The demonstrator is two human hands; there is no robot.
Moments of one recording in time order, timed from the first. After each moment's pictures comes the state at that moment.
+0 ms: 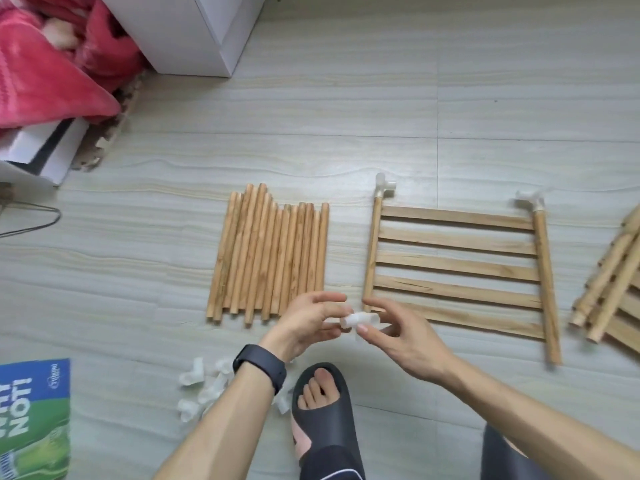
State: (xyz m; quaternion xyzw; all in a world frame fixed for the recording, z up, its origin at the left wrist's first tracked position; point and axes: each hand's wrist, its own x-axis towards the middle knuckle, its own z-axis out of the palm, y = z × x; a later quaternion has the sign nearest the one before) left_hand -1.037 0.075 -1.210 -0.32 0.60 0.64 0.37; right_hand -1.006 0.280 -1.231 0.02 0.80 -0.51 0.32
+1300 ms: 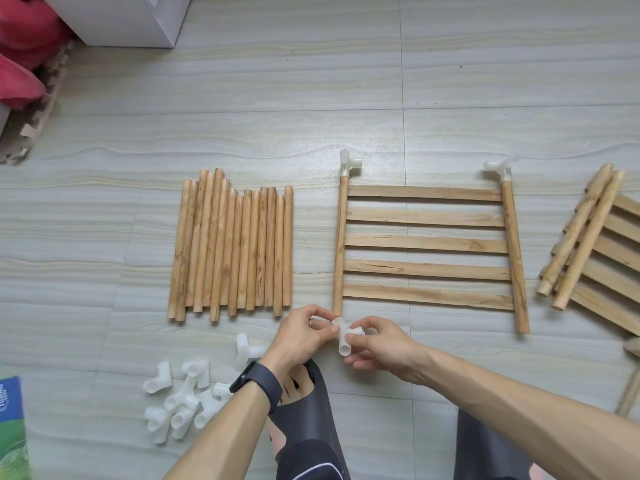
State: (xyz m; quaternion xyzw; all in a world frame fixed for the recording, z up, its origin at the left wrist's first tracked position) left_hand -1.001 0.098 -1.277 -0.19 0.77 0.48 0.37; right_hand -0.987 0.283 -1.273 0.29 0.56 -0.62 0.46
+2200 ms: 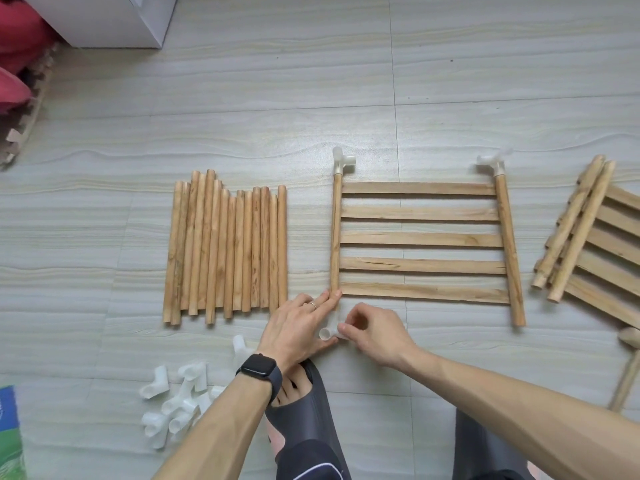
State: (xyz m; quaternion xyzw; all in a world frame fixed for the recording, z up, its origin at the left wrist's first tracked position) left_hand -1.010 0.089 -1.293 0.25 0.95 0.06 0.20; right_hand -0.994 0.282 -1.290 0.10 0.84 -0.40 0.35
